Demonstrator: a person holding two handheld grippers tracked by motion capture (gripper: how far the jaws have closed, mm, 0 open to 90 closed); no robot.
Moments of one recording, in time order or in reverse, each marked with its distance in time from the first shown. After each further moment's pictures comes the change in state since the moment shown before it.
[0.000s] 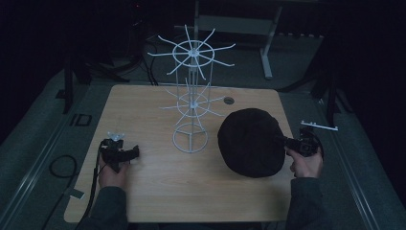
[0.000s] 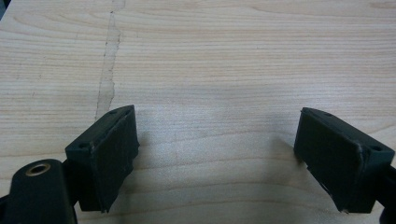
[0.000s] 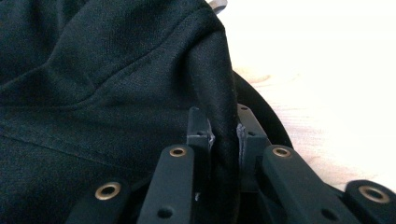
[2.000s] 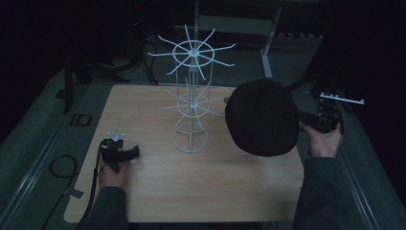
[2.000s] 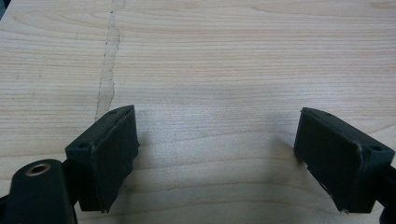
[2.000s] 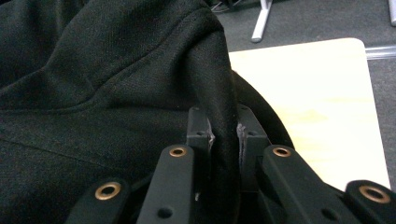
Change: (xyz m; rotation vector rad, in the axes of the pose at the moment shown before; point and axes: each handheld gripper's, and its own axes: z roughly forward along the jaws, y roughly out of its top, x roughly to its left) left arm 0.000 0.000 0.000 0.007 -0.001 0.003; right arm 0.031 0.076 -0.052 -0.112 0.019 -0.076
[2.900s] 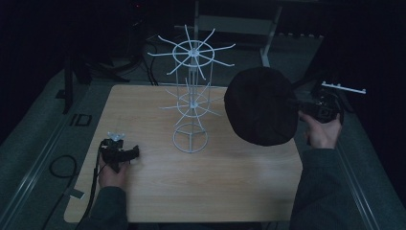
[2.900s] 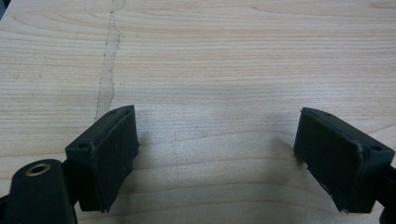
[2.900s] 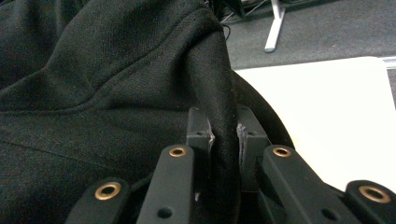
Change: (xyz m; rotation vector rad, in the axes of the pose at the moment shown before) left arm 0.000 0.000 0.000 -0.001 0.000 0.000; right arm 0.007 0.025 0.003 -0.034 0.057 0.023
